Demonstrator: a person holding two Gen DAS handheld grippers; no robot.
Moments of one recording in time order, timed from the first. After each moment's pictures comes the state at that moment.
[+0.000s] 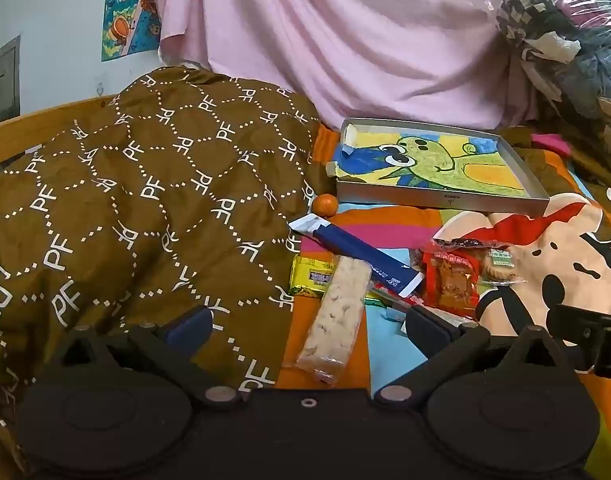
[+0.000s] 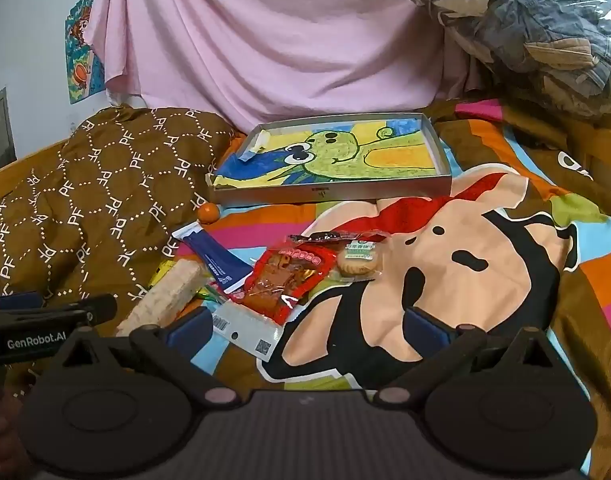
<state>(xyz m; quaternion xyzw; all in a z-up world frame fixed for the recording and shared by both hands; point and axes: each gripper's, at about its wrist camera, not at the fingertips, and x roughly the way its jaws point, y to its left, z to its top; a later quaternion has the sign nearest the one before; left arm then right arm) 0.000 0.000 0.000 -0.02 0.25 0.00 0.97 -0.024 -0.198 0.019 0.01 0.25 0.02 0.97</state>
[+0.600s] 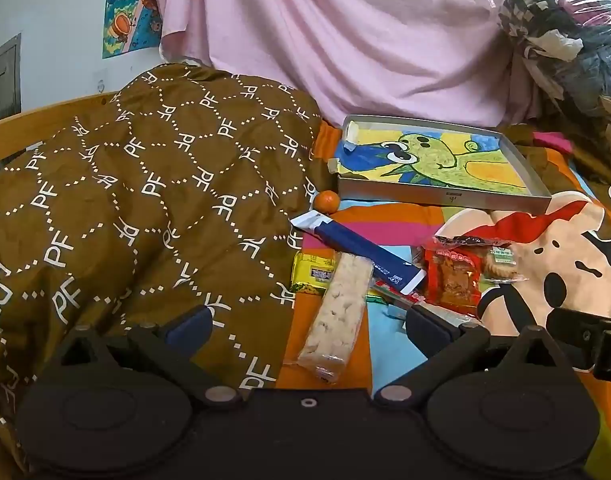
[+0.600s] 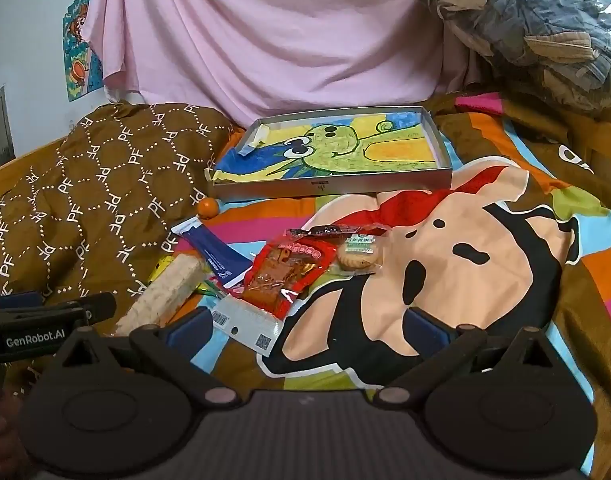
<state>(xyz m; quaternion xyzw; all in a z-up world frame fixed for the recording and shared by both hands) 0.001 0.000 0.000 -0.02 0.25 0.00 0.97 -0.024 -0.199 0.018 0.01 0.25 0.02 0.97</state>
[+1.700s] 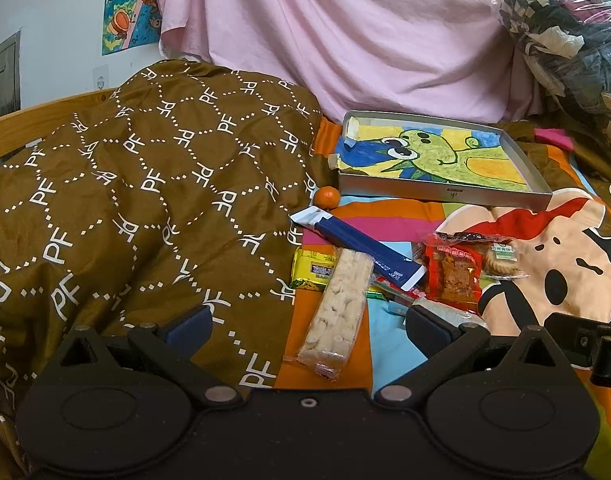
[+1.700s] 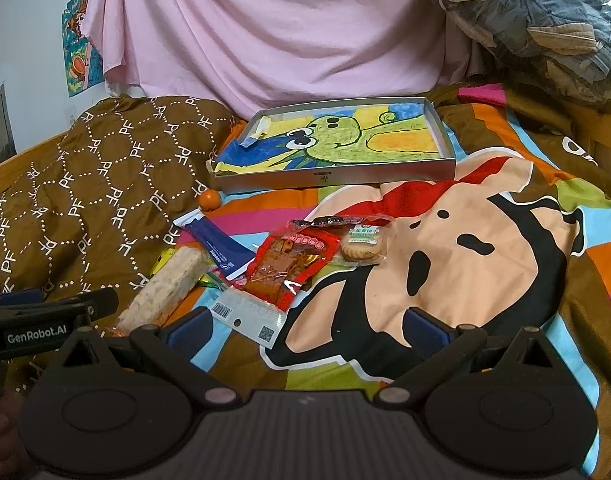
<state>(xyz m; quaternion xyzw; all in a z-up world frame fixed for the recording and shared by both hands) -0.001 0.000 -0.005 -0.02 0.25 0.00 0.97 -0.022 -0.198 0.015 0.02 0.27 0.03 0.96</state>
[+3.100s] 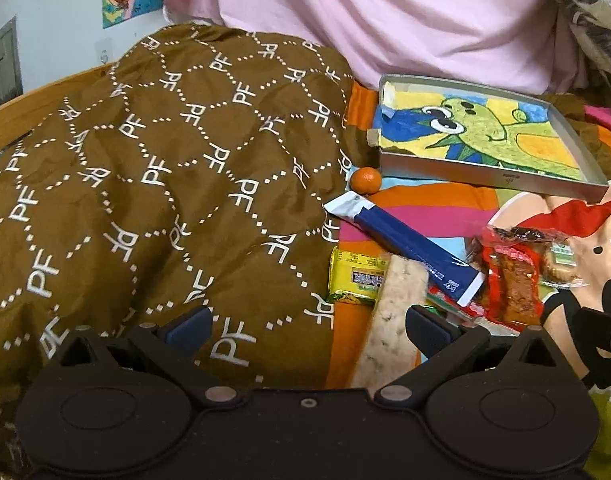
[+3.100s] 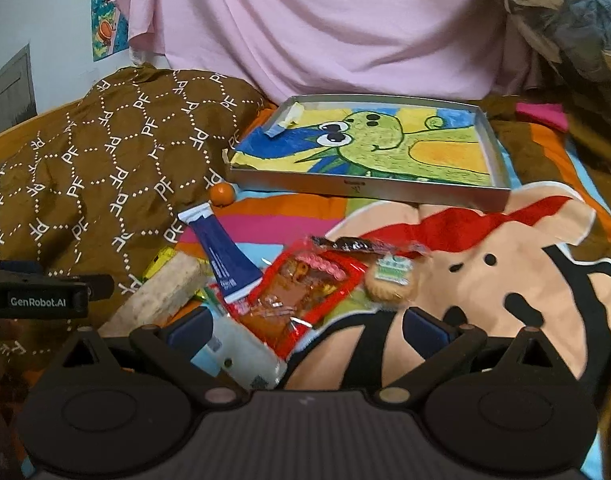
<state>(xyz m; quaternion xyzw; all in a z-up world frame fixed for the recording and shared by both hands) 0.077 0.020 -0.006 -0.01 0.32 0.03 0.95 0.050 -0.193 0.017 -0.04 0.29 0.08 0.95</state>
